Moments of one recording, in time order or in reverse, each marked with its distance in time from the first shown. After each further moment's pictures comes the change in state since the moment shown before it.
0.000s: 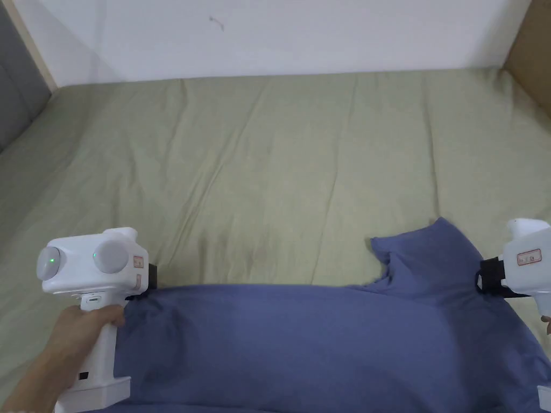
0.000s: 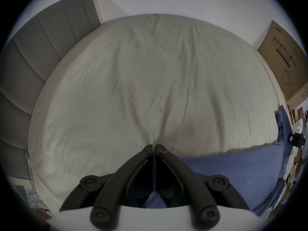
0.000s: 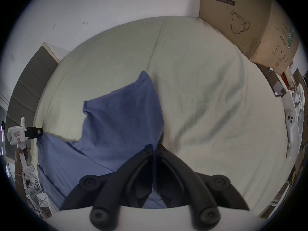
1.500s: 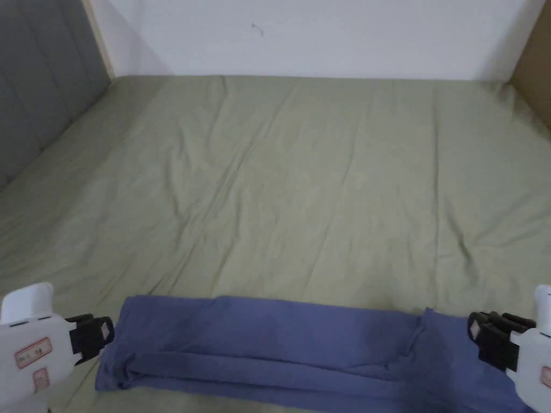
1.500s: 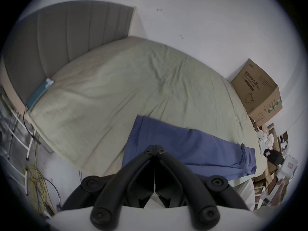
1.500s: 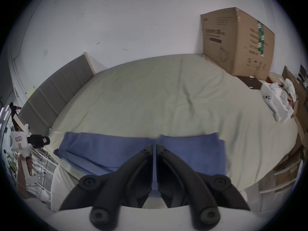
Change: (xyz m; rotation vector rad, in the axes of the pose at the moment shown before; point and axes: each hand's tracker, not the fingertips) left arm -0.103 -0.266 0.206 0.247 -0.216 0.265; right arm -0.089 -0.245 0.178 0.351 0.126 0.080
